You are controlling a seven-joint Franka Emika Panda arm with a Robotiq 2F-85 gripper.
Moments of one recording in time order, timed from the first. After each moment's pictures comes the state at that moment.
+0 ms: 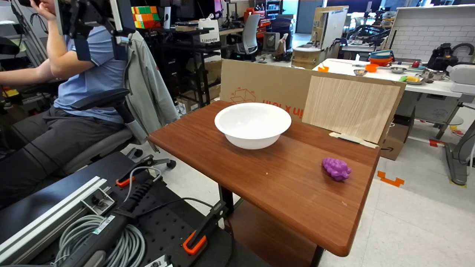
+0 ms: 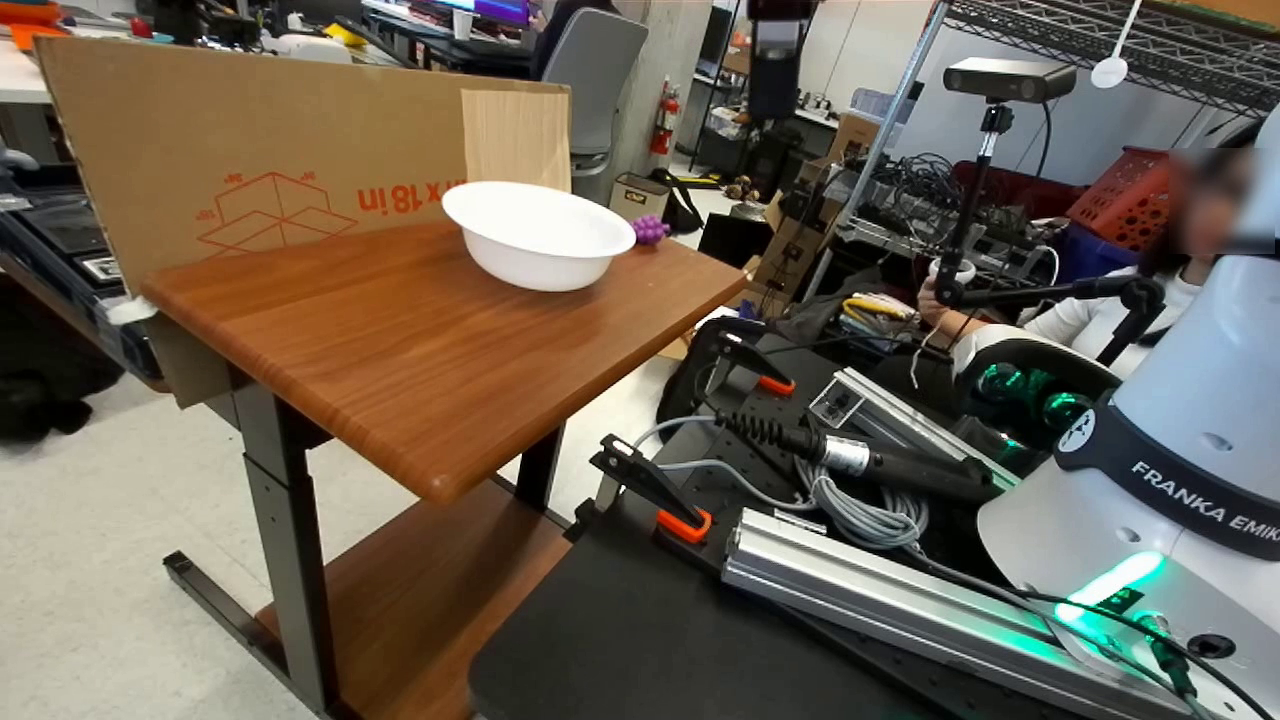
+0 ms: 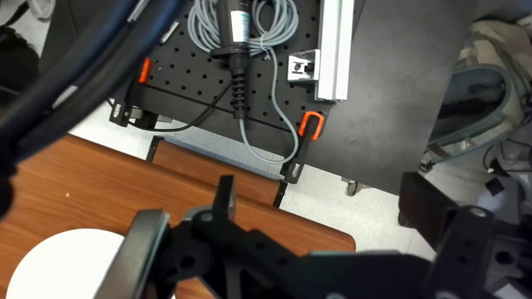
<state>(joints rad) 0.17 -0.39 0.20 -2.47 0.02 1.82 -0.05</state>
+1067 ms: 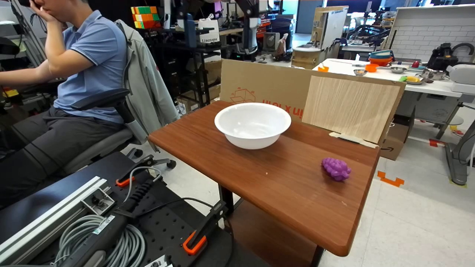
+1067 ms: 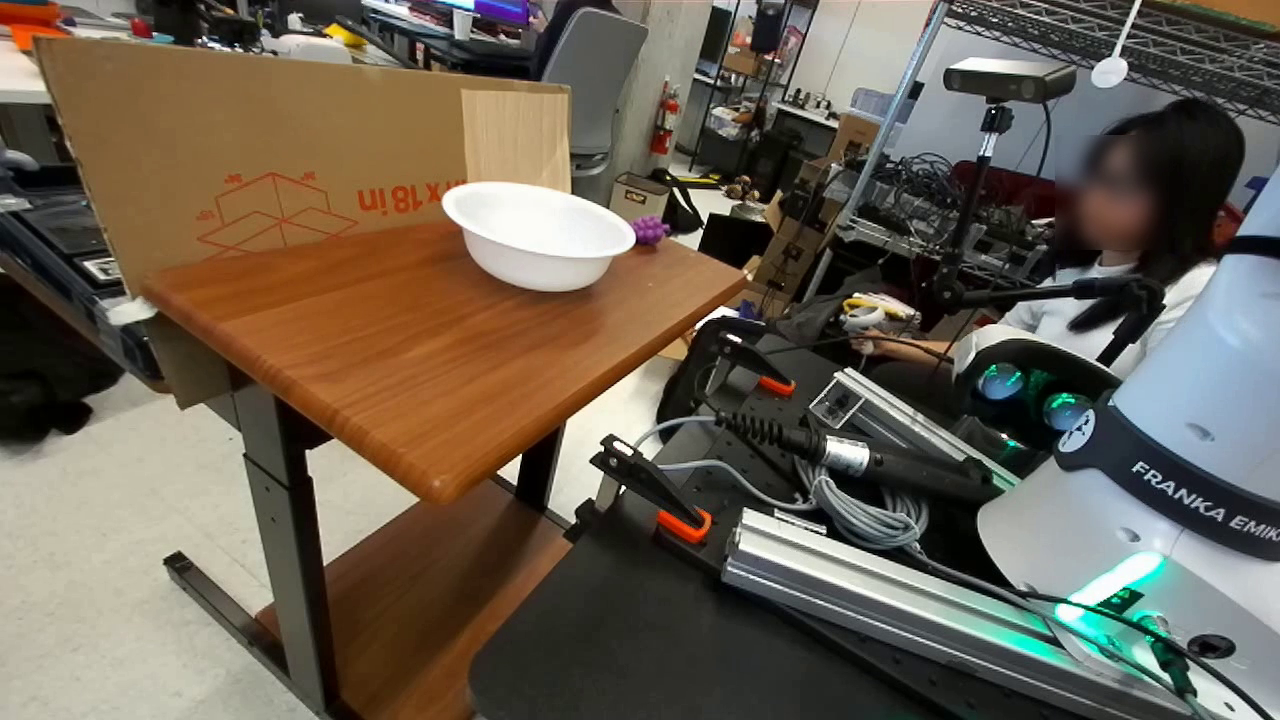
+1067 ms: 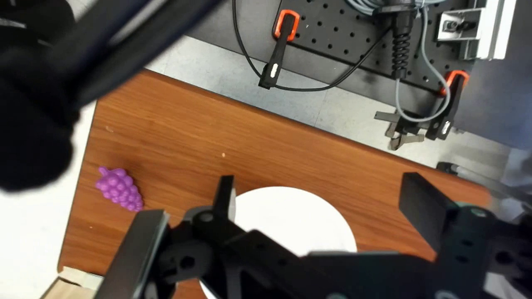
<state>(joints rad) 0.00 -0.26 -0.17 -2.32 -0.12 1.94 -0.48</state>
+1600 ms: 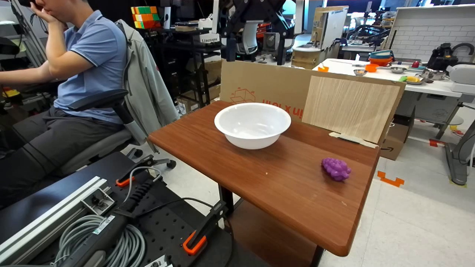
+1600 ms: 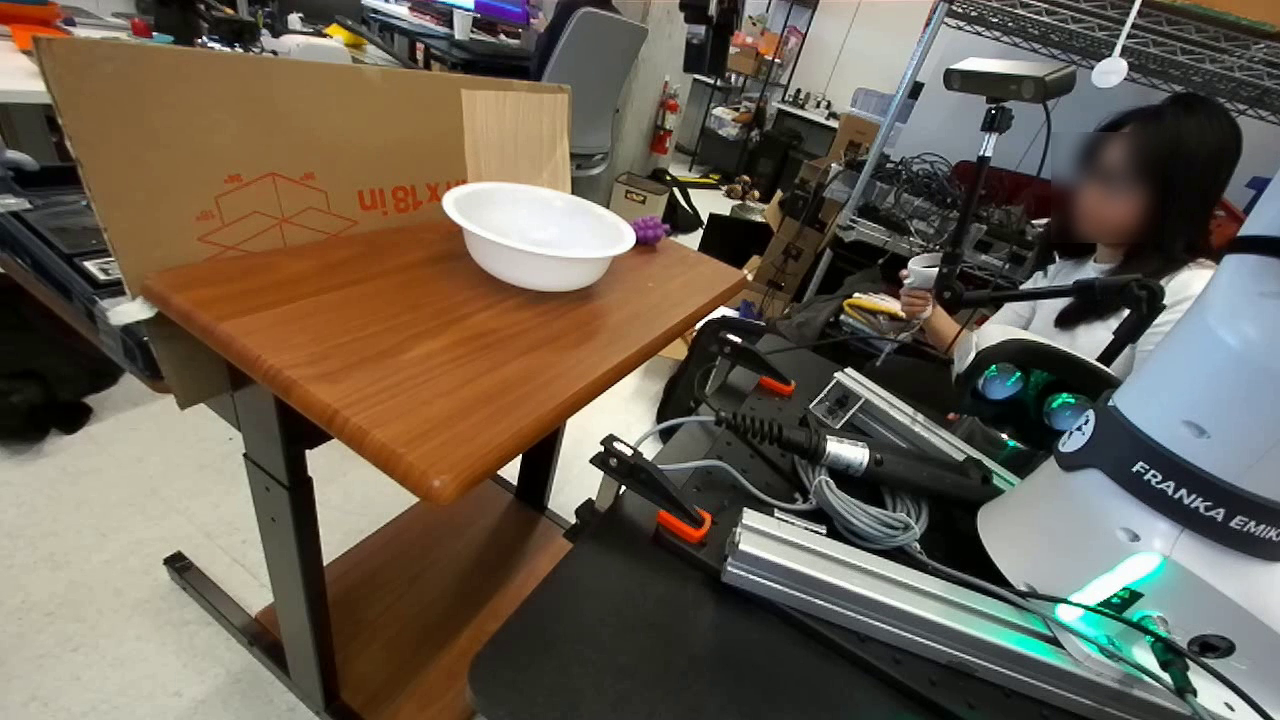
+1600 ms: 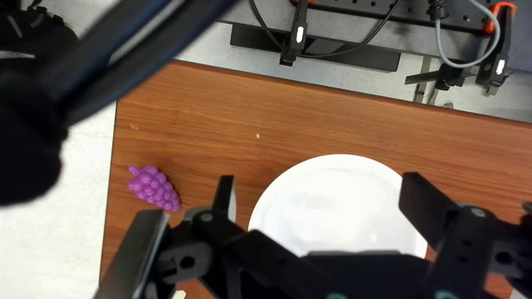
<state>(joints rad) -0.03 -0.03 -0.17 -2.14 -0.10 1.97 -0.37</state>
